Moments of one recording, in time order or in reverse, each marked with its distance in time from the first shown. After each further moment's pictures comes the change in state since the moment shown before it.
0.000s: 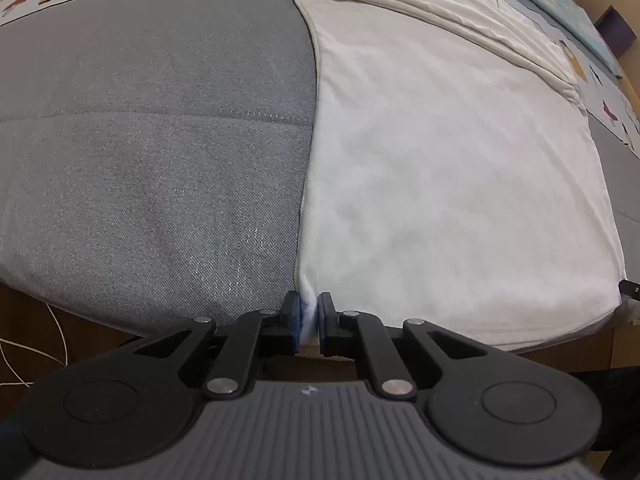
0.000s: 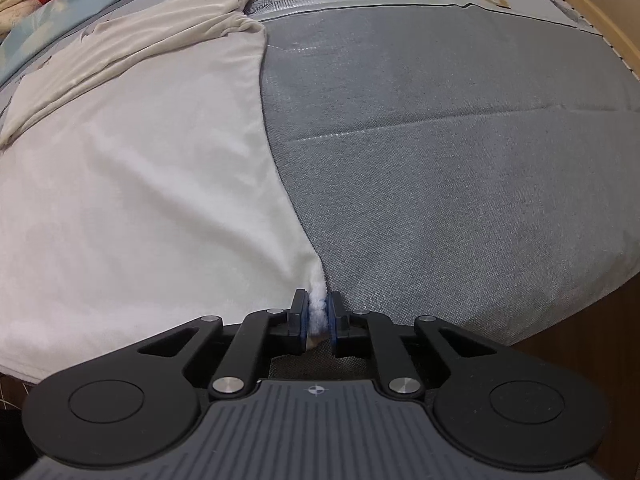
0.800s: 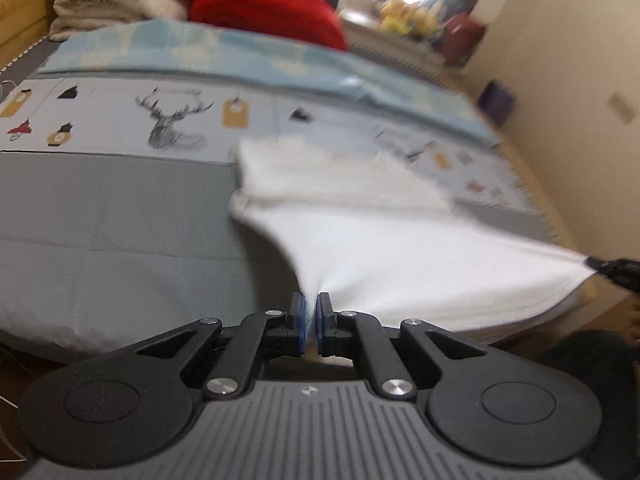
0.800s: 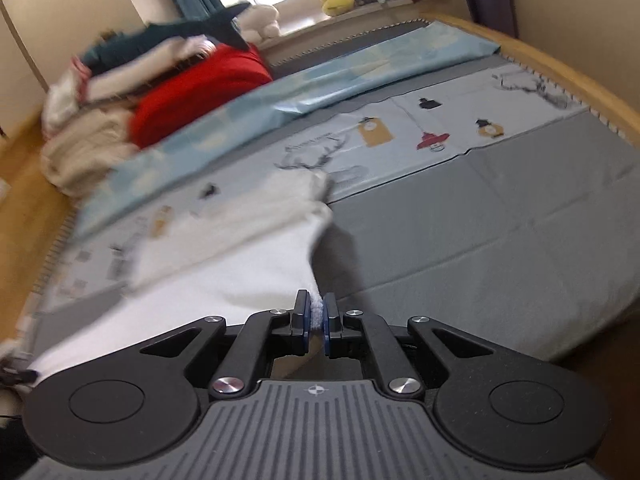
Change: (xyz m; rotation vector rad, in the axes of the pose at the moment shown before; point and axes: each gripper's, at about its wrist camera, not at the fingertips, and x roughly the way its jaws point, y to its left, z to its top) left arm -0.230 0.020 -0.059 0.117 -0.391 -0.261; right arm -0.225 -0.075 -0.014 0.103 -0.373 0.372
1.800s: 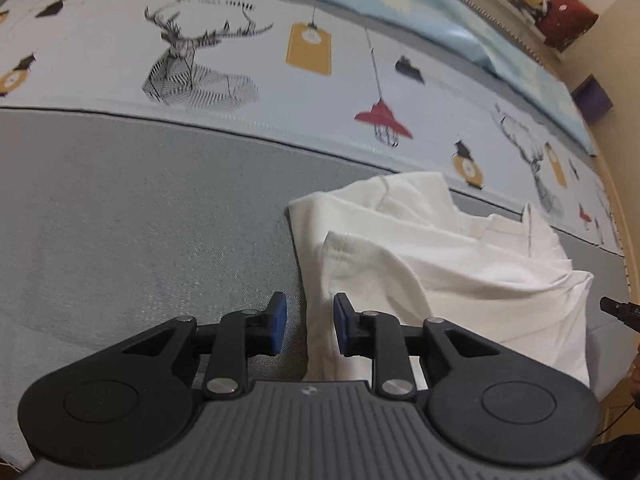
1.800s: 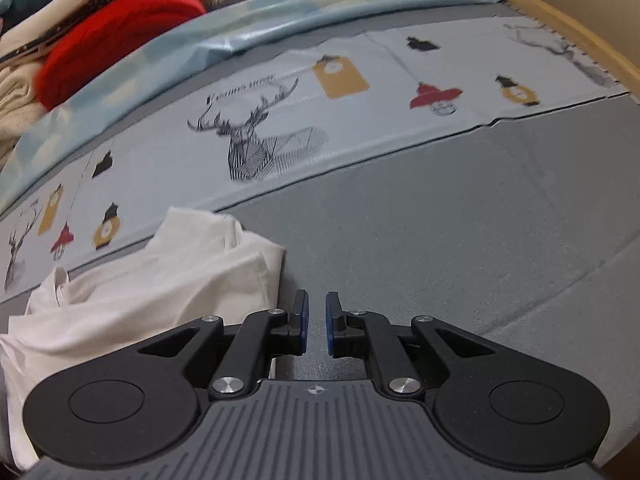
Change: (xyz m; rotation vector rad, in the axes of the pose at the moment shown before) left arm 0.267 0.111 0.110 -0.160 0.244 0.134; right arm 0.277 -0.034 0.054 -0.035 0.178 -0.221
